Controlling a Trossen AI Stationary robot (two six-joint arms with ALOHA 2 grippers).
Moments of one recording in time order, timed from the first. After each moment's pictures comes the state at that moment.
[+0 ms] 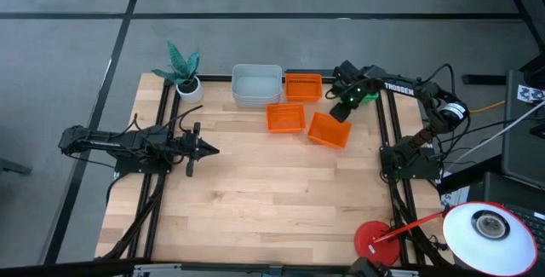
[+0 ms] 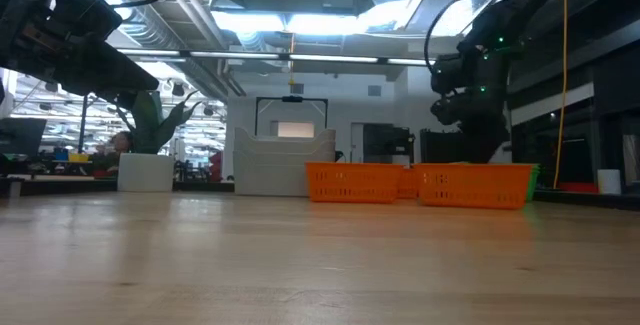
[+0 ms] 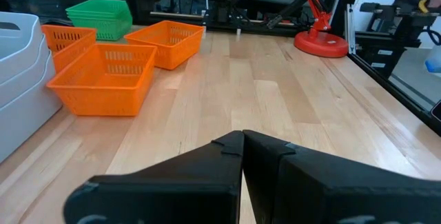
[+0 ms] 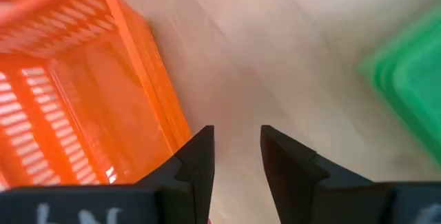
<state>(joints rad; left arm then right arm) -0.03 0.14 0.01 0.01 -0.04 -0.10 -0.84 1.55 0.97 -0.84 -0.18 -0.11</state>
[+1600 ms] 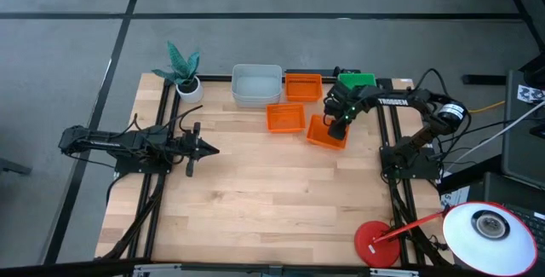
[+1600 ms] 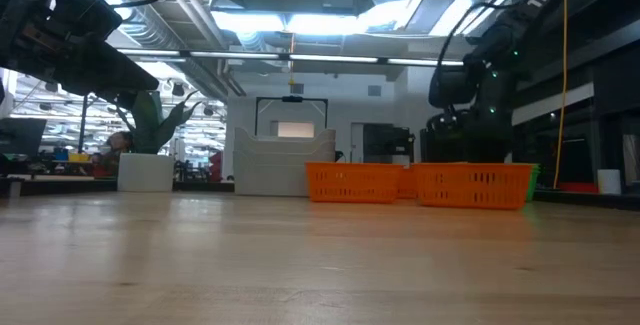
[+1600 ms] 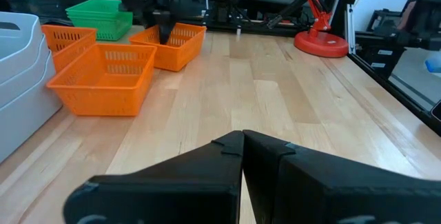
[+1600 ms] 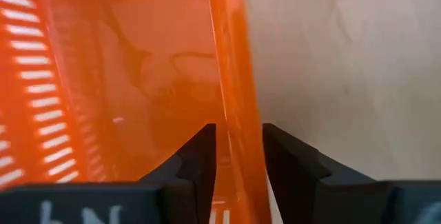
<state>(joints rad) -0.03 0.14 0.01 0.01 -0.04 -0.10 -0.67 1.55 0.76 -0.58 -0.18 -0.22</state>
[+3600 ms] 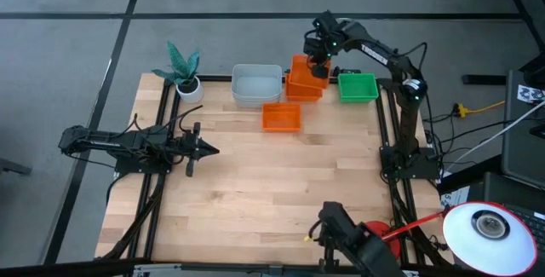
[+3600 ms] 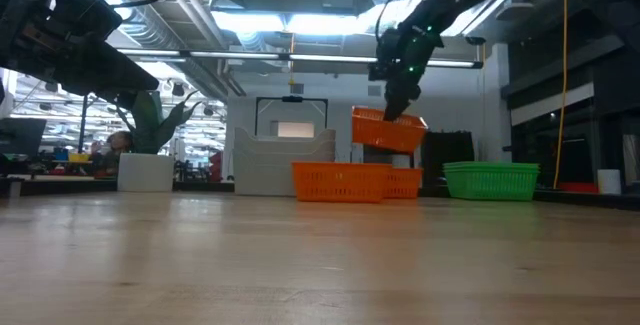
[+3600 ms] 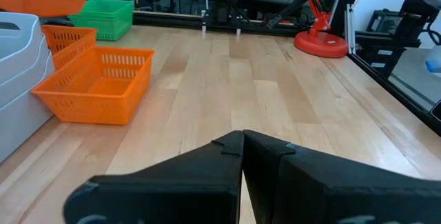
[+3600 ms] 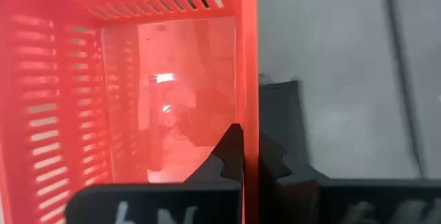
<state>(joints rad) -0.03 0.14 0.01 0.01 -0.04 -0.10 -0.86 2.01 1.86 -0.95 -0.18 -0.75</state>
